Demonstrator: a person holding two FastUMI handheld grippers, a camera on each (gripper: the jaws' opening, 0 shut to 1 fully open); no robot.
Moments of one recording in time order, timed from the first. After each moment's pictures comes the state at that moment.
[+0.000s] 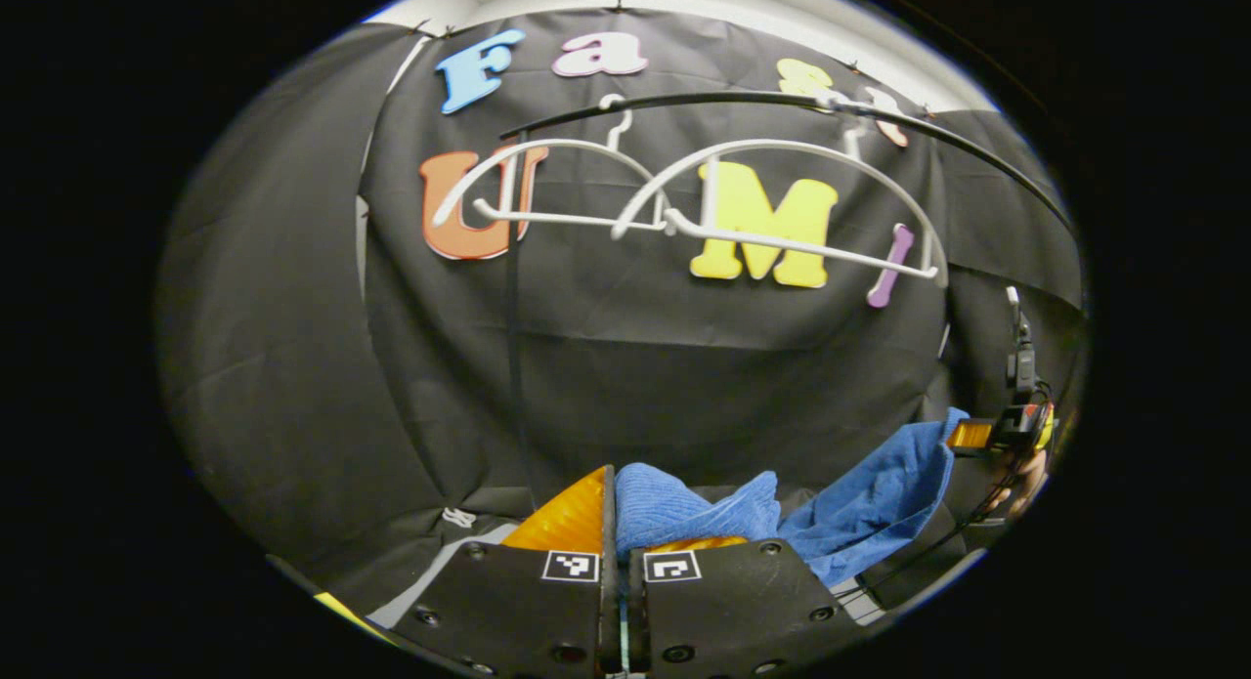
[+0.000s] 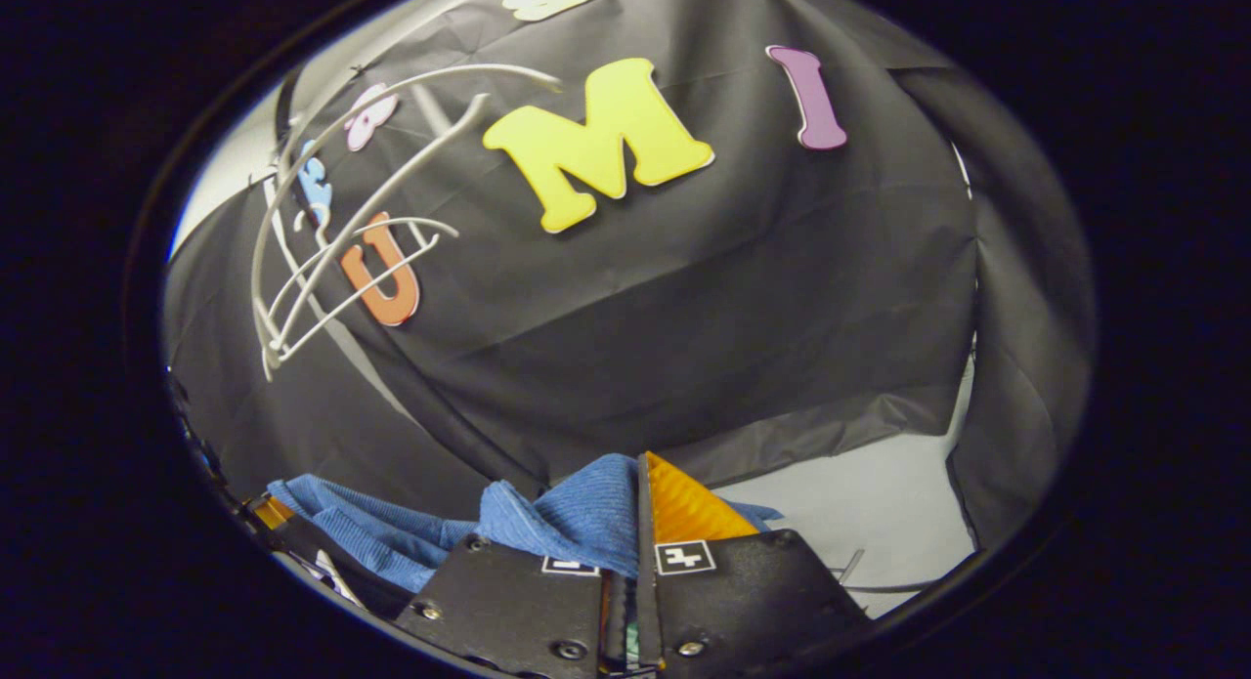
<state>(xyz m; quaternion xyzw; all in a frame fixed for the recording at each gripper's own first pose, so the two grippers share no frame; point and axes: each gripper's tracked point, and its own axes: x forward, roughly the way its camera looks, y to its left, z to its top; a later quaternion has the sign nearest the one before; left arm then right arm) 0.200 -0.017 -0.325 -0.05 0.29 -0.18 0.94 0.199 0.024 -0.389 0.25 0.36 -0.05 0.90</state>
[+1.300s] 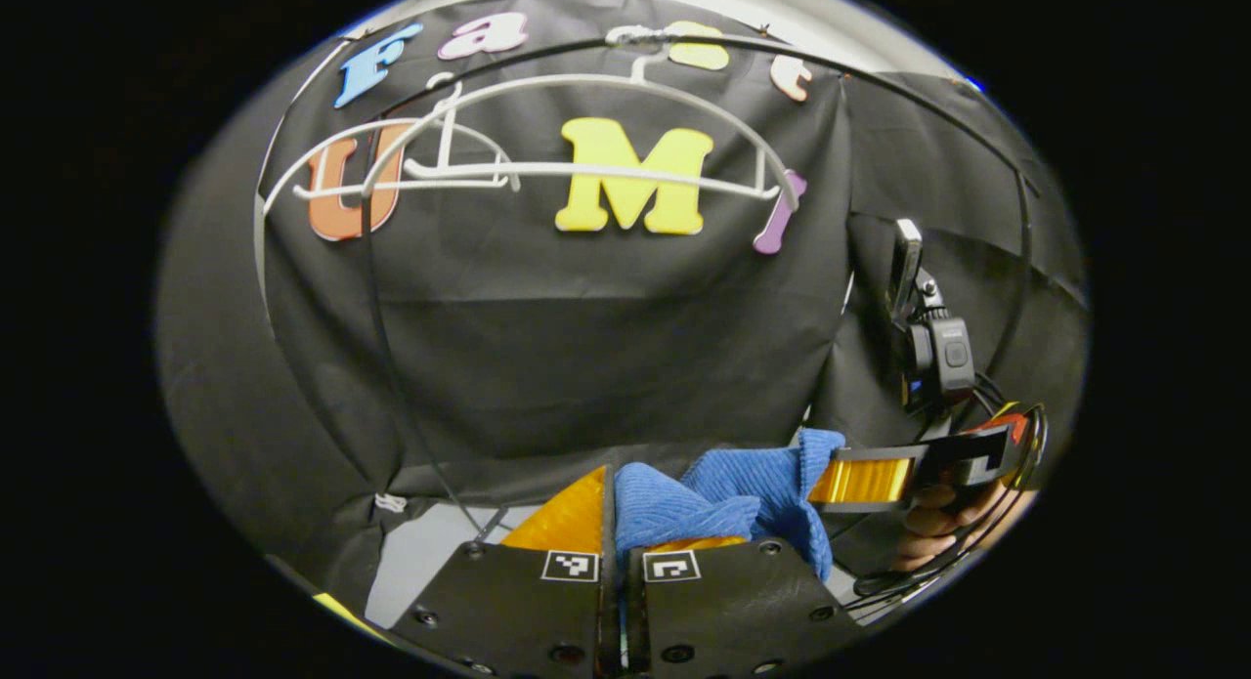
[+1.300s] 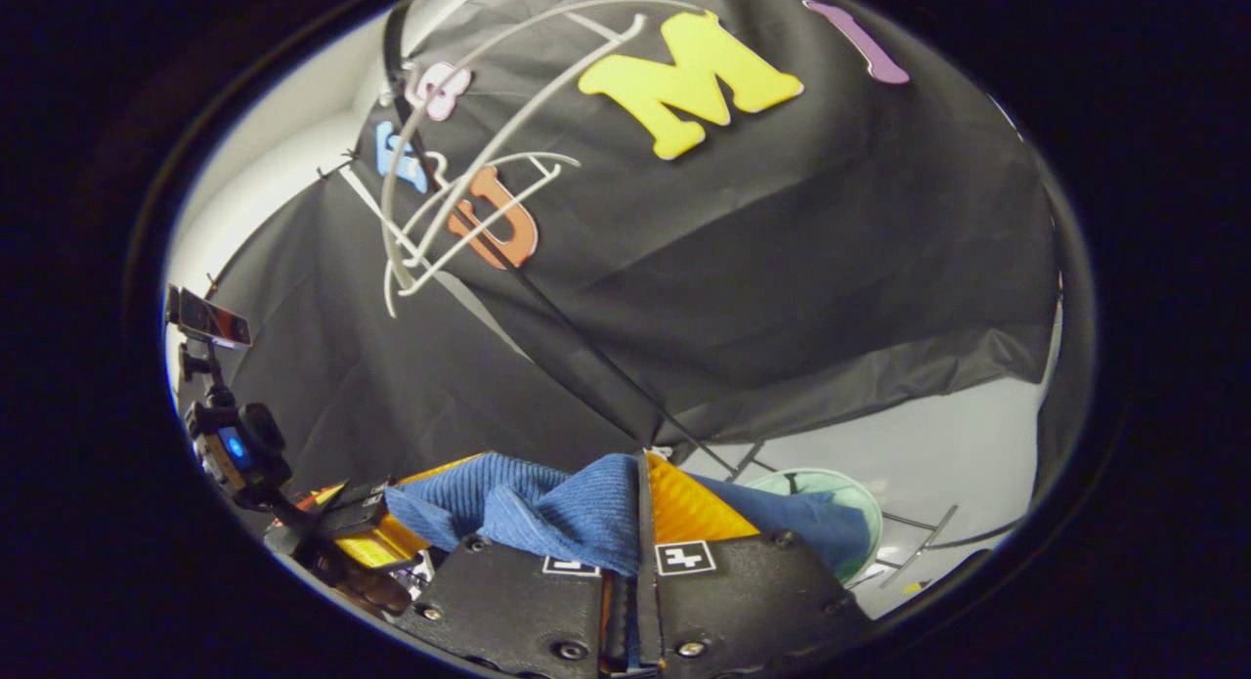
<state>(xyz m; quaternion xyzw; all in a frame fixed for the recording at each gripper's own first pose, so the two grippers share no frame) 0.117 -0.131 -0.356 -0.03 0.34 -0.28 0.89 0.147 0.132 -0.417 0.32 0.41 0.11 0.85</state>
